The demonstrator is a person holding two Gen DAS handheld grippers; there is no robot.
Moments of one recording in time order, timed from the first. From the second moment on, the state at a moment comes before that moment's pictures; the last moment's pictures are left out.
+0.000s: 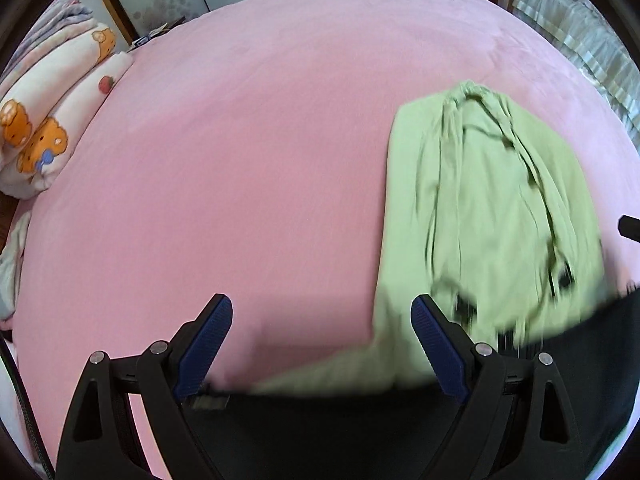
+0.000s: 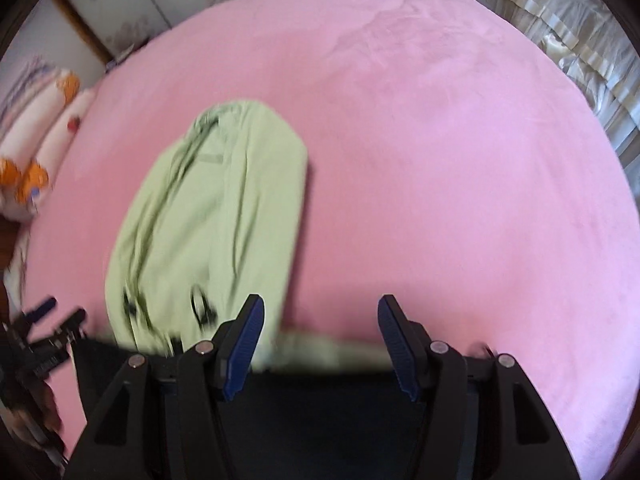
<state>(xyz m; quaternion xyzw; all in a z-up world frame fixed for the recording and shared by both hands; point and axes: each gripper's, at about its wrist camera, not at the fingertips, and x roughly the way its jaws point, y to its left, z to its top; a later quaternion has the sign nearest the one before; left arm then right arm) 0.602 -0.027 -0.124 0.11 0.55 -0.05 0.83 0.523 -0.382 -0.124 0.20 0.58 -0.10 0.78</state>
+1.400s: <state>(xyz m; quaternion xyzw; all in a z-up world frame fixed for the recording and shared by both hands) 0.401 0.165 -0.156 -0.12 0.53 -0.12 0.83 0.300 -0.278 -0.111 -0.04 0.42 0.01 0.91</state>
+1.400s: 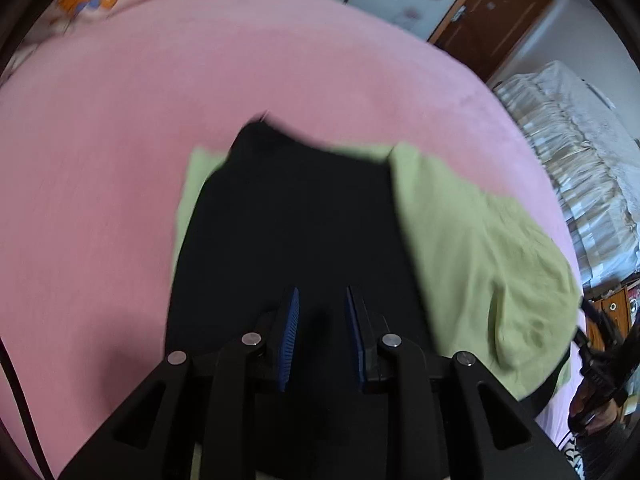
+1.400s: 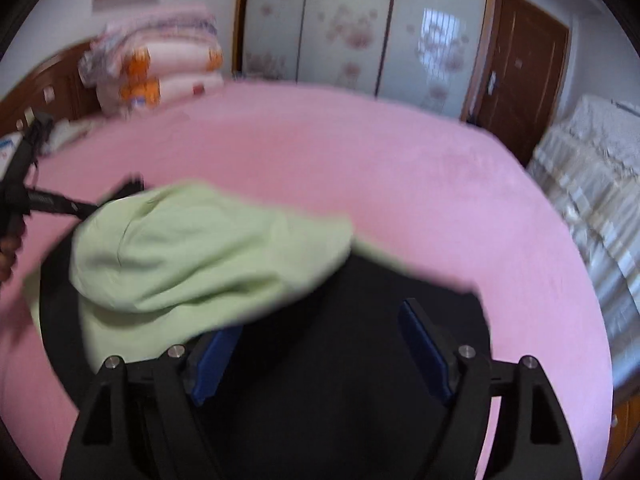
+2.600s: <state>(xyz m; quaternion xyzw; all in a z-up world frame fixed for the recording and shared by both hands) 0.384 0.061 -0.179 -0.26 0.53 -0.24 0.77 0.304 -0.275 -0.180 0.32 0.48 0.07 0.82</state>
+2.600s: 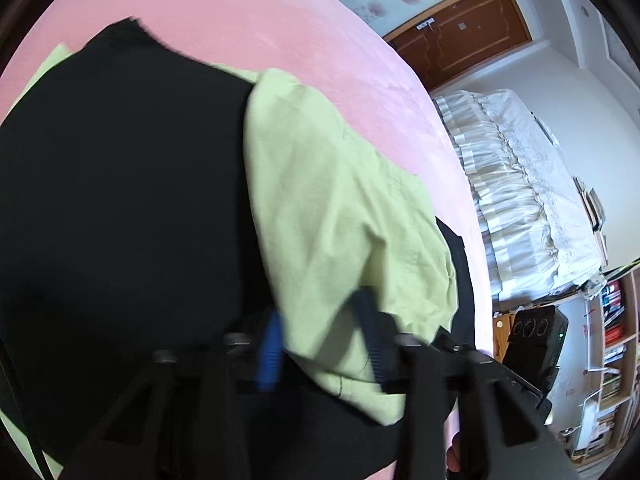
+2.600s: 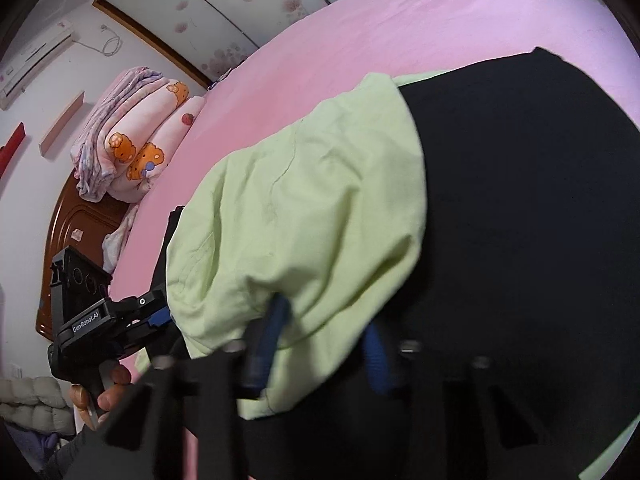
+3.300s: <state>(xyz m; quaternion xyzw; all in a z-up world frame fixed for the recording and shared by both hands) 0.322 0.026 -0.111 -0.08 0.44 -0.14 0.88 0.256 -0.239 -0.136 0.16 0.45 -0.08 0.88</state>
